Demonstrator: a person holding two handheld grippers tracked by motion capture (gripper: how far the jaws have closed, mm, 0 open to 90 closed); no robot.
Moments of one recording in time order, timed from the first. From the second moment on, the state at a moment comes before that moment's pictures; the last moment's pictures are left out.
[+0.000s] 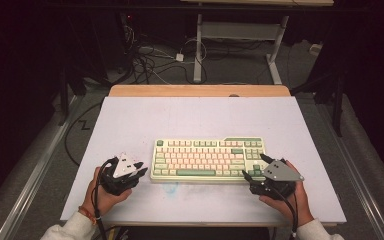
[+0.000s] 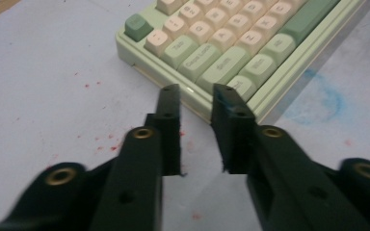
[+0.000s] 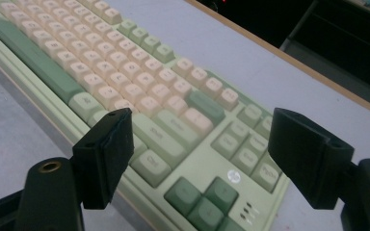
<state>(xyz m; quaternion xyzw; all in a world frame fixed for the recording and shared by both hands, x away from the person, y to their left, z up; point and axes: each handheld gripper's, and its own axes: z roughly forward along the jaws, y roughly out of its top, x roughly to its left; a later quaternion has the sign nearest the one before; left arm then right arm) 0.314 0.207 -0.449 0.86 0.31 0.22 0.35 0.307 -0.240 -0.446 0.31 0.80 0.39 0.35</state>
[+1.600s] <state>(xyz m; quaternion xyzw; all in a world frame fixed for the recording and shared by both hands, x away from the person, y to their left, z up) 0.359 0.124 -0.434 0.91 0.21 0.15 0.33 0.298 -0.251 -0.456 0.32 0.80 0.37 0.34</state>
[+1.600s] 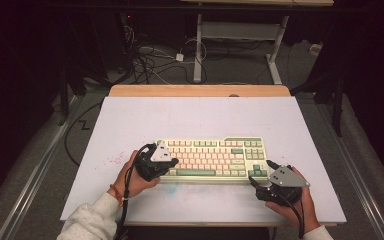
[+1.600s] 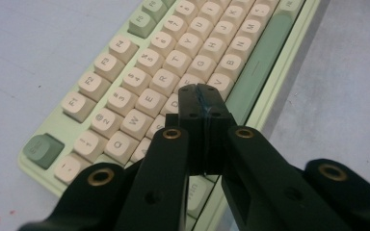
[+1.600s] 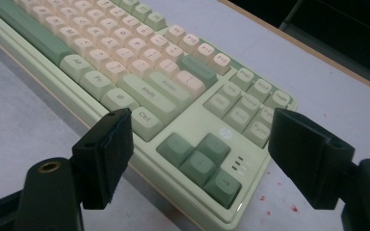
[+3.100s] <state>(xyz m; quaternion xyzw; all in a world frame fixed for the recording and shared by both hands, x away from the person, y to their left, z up) 0.372 0.101 -0.446 0.92 0.19 0.16 0.31 0.299 -0.251 -0.458 0.31 0.81 0.36 0.34</state>
